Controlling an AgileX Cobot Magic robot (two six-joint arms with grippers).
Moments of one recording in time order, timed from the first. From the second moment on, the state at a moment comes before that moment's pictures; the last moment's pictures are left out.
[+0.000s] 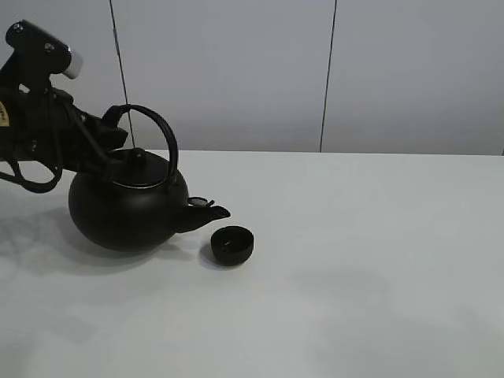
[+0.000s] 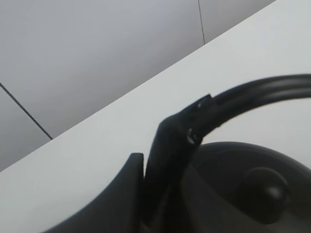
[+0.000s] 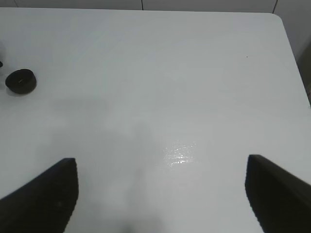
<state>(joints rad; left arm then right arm) -0.25 1.82 -0.73 0.38 -0.69 0.12 0.01 -0.02 -0.47 0.00 1.08 -0.06</state>
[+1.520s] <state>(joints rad) -0.25 1.82 -0.78 0.41 -0.63 0.16 0.01 -0.02 -0.47 0.00 1.08 -0.06</state>
